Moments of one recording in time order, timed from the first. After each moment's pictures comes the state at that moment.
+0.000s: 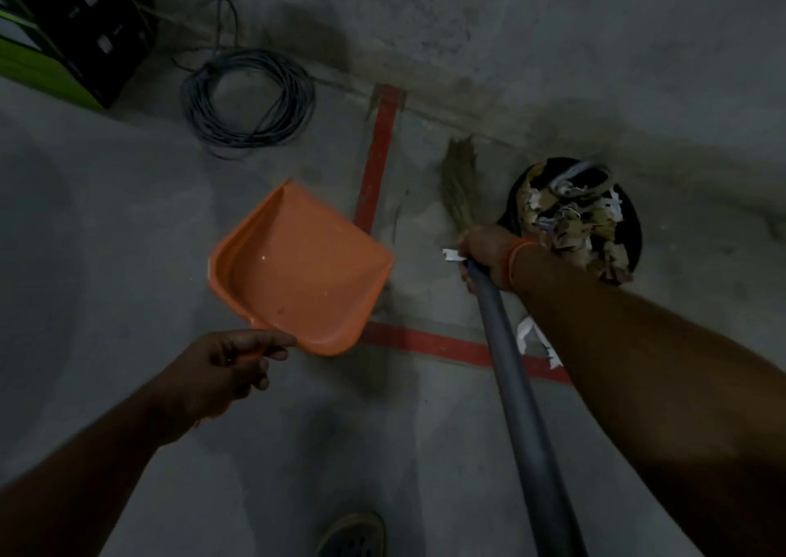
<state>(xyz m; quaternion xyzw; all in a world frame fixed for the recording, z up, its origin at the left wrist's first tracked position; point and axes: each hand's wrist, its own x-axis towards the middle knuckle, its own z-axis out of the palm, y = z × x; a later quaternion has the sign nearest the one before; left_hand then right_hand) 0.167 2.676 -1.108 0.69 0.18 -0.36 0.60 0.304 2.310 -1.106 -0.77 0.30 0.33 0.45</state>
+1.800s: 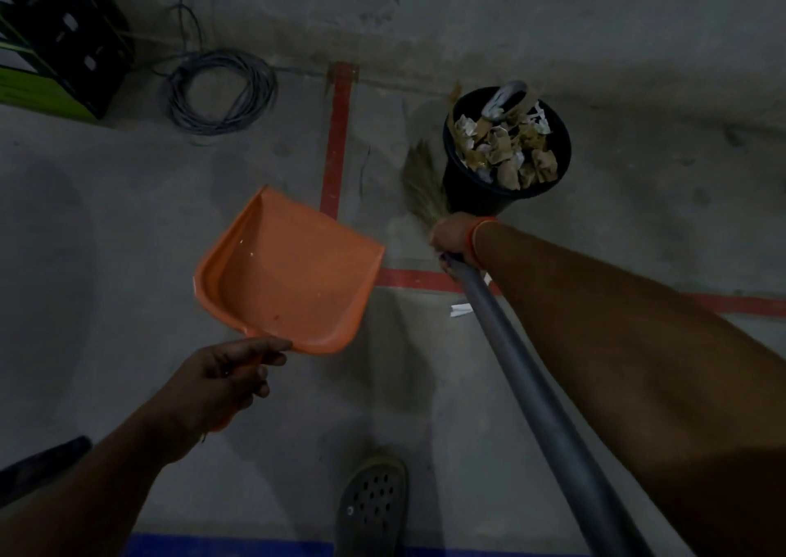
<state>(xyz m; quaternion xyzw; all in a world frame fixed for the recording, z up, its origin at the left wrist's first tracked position) 0.012 2.627 -1.052 0.71 0.17 -0.35 0.58 0.161 2.272 -1.086 -0.85 0.21 0.31 0.37</state>
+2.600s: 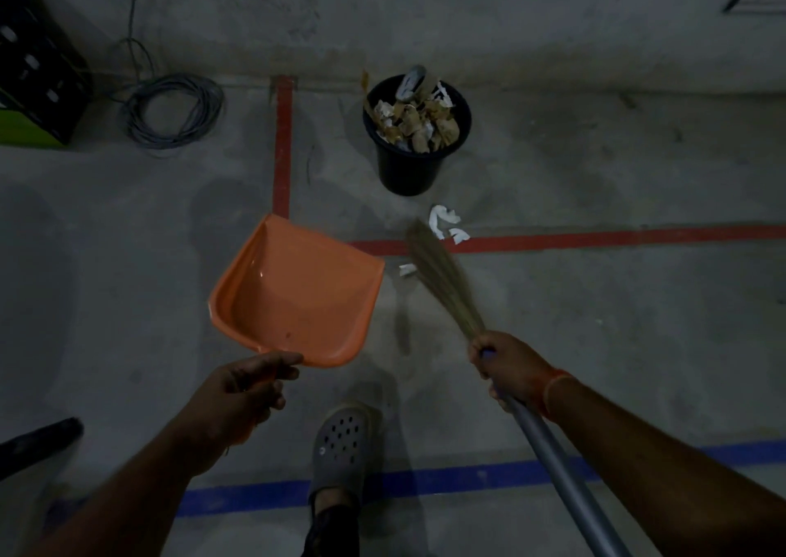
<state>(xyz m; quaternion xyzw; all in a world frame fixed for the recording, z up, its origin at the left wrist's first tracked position) -0.134 2.556 -1.020 0.70 0.15 -0.39 0.59 -0.205 2.191 -1.035 -0.76 0.33 0.26 0.50</state>
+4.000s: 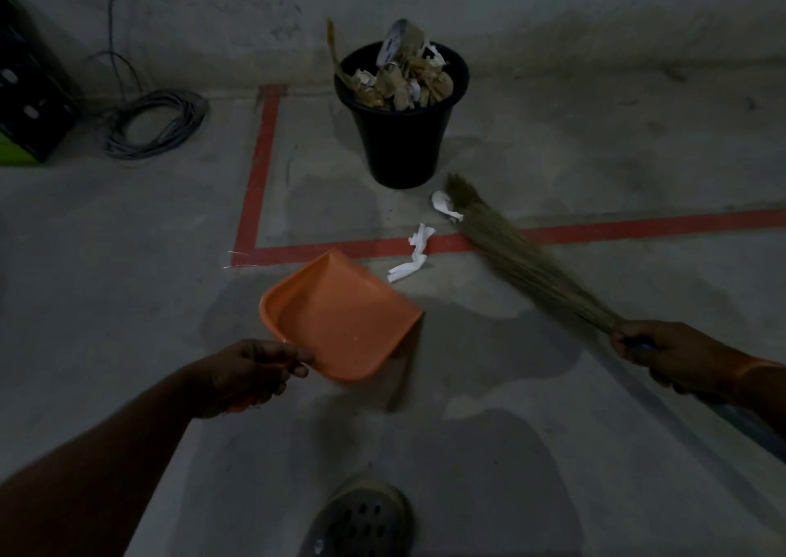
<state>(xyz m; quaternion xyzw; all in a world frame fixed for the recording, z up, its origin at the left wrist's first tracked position) -0.058 2.494 -1.278 0.69 0.07 -0.49 0.53 -0.230 1.934 -1.244 -0.87 0.24 0.24 0.36</state>
